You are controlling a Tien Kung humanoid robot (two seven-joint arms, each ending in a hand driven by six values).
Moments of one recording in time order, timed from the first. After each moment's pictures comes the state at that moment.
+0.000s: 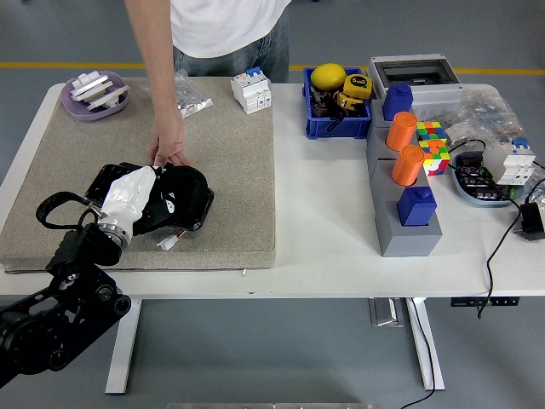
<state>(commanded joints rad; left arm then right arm) -0.38 0.31 -0.82 -1.26 1.89 0.36 0.45 0.12 -0.42 0.85 0.32 -0.19 -0.10 -0.12</state>
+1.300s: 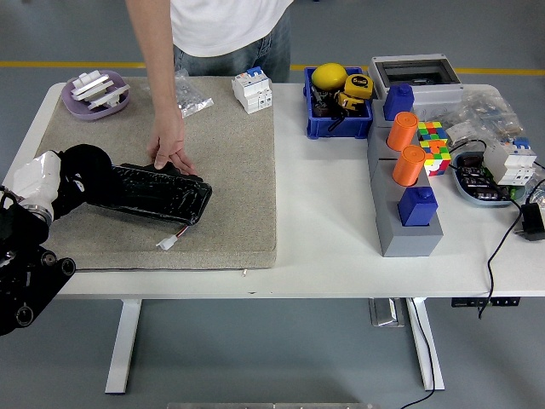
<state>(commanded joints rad) -0.45 0.36 -1.00 -0.92 1.89 0.40 0.40 0.12 -0.42 0.85 0.33 -0.19 -0.11 -0.12</state>
